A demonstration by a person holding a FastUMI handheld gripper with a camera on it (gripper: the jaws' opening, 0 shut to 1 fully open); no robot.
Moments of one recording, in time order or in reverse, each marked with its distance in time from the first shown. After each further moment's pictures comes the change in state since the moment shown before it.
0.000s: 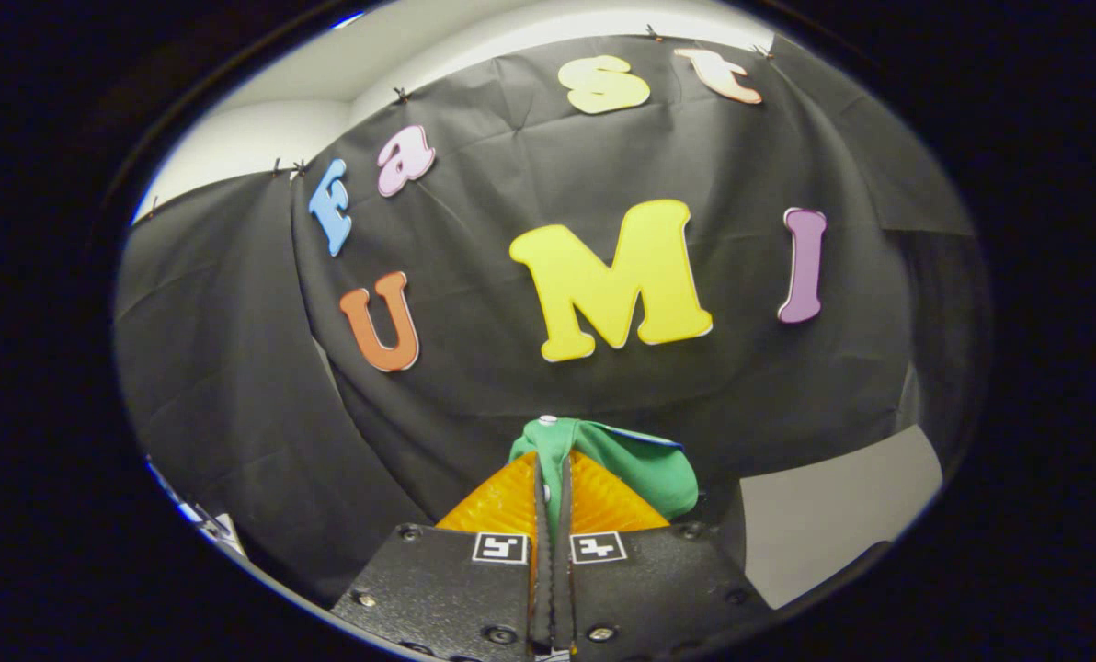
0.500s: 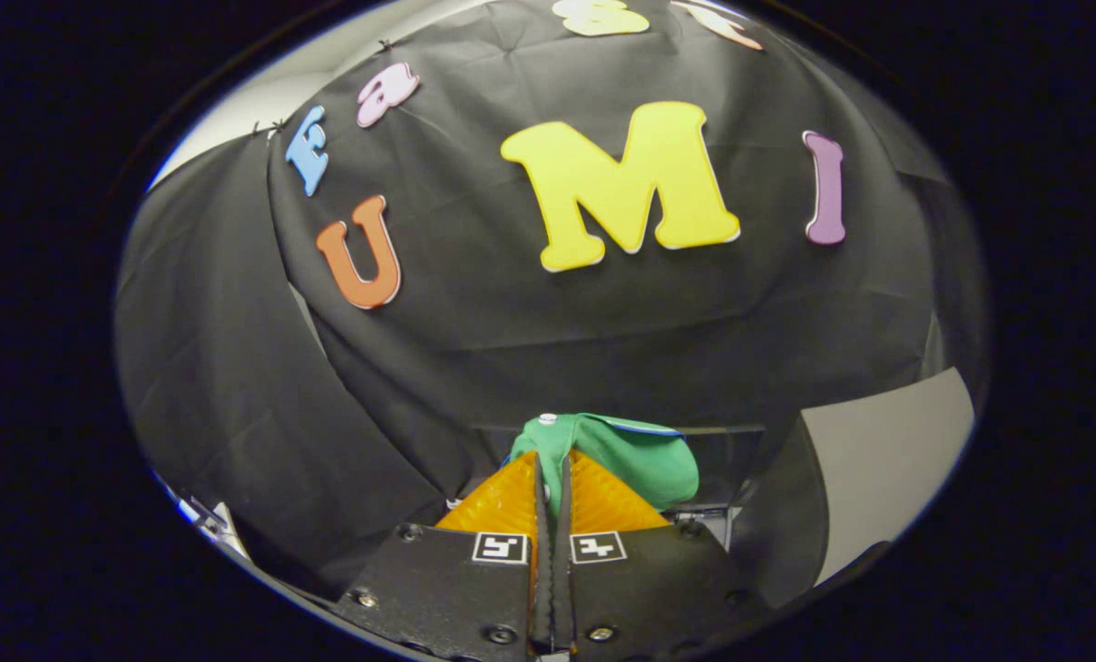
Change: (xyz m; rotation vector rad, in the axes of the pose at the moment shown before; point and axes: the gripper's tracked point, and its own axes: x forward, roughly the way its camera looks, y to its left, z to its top) arm 0.085 0.001 -0.102 0.032 0.191 -0.025
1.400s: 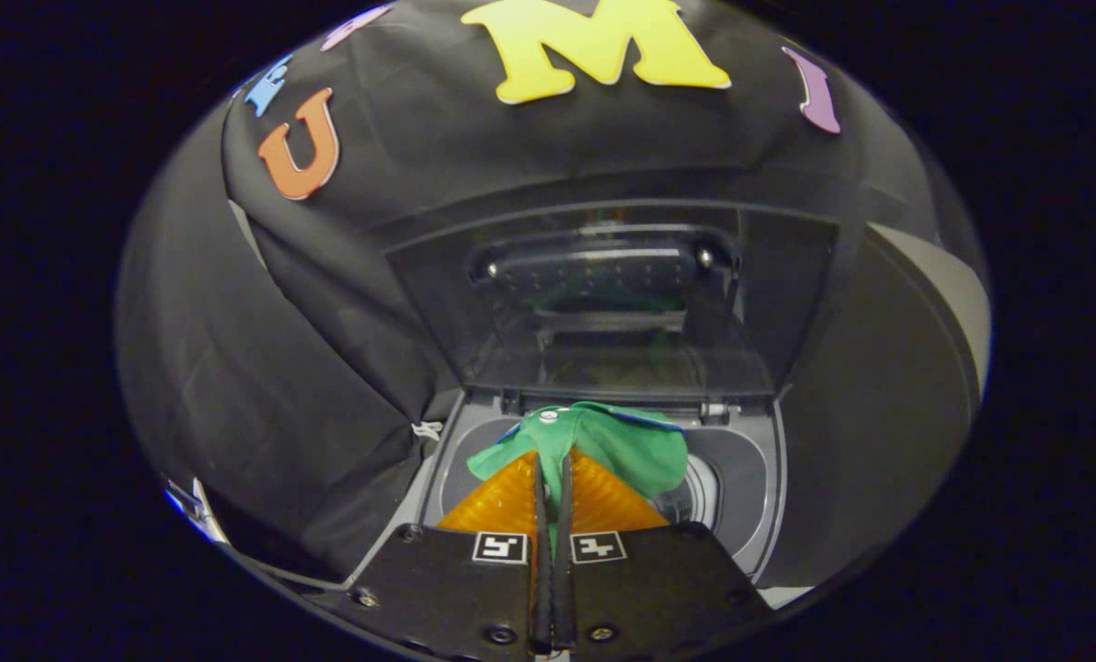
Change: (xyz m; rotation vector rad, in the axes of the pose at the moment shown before) arm 0.106 -0.041 -0.171 0.051 0.285 -0.124
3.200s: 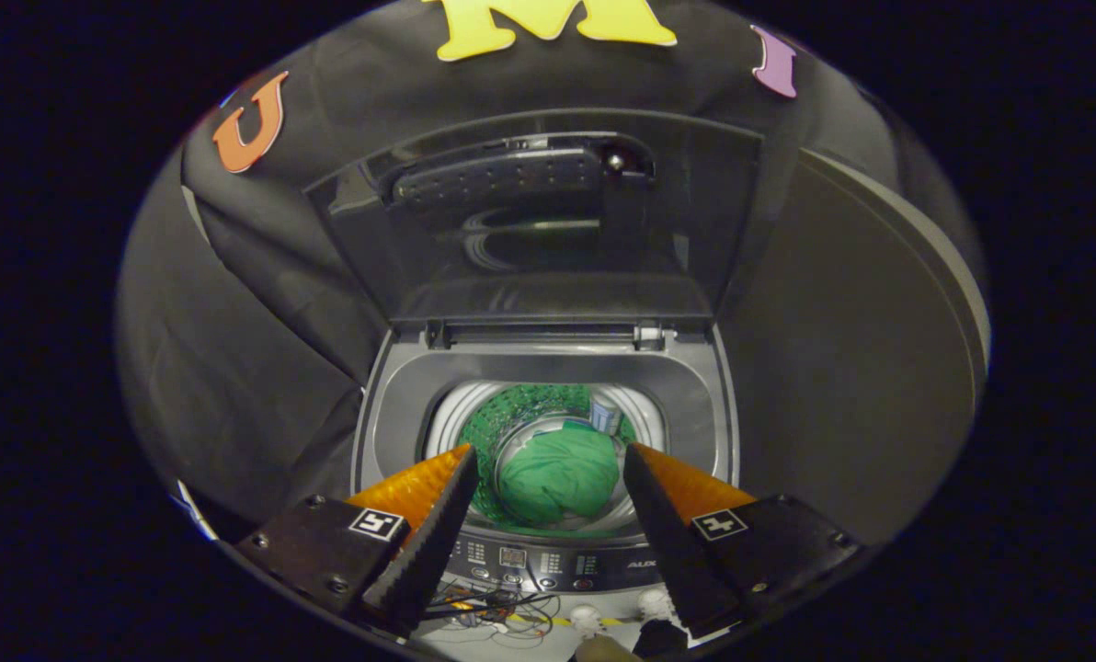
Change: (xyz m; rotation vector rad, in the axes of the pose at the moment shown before) arm -0.021 -0.045 -0.036 0.007 0.082 -0.167
